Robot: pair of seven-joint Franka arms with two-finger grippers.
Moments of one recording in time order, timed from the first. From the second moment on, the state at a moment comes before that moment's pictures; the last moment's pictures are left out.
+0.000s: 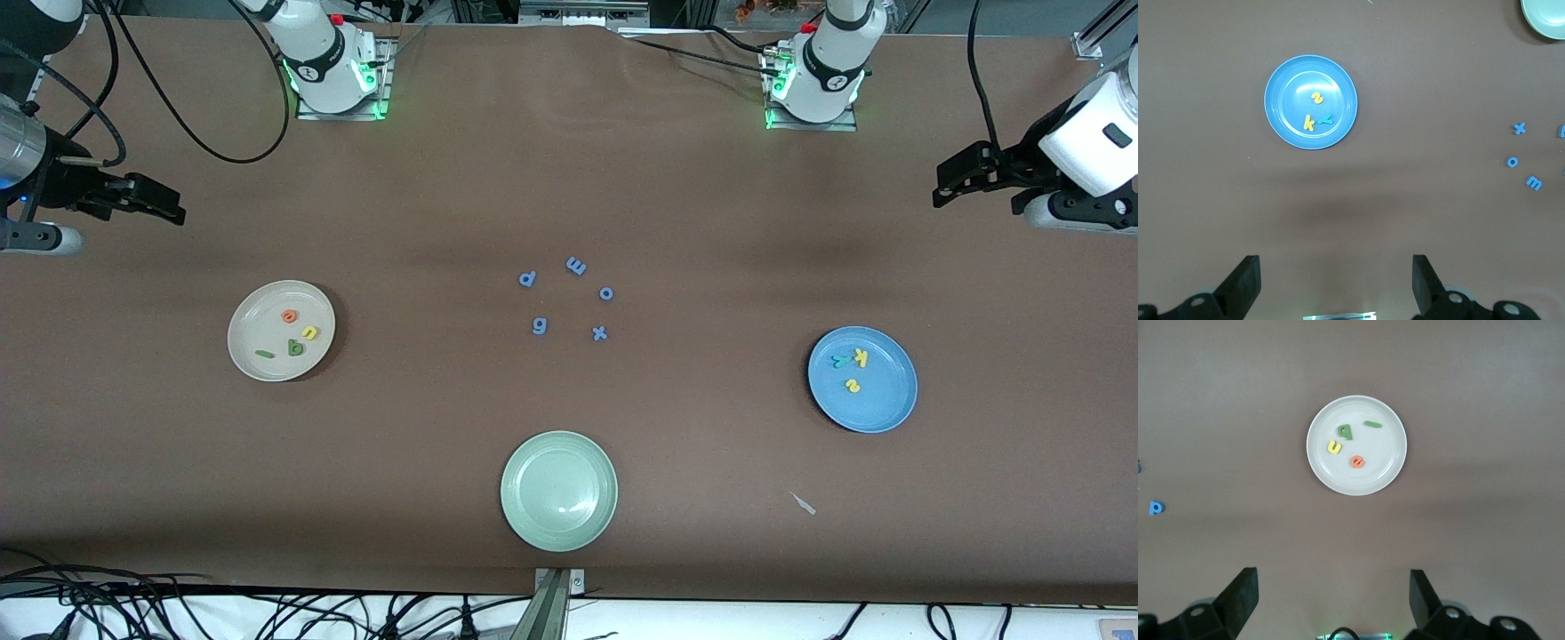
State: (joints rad) left arm -0.04 0.03 -0.02 -1.51 -0.04 1.44 -0.01; right arm -0.03 0.04 0.04 -1.63 0.00 1.55 0.07
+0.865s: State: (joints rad) left arm -0.02 0.05 -0.02 -1.51 -0.02 1.44 -0.01; right arm -0.04 0.05 0.04 -1.64 0.00 1.61 0.03
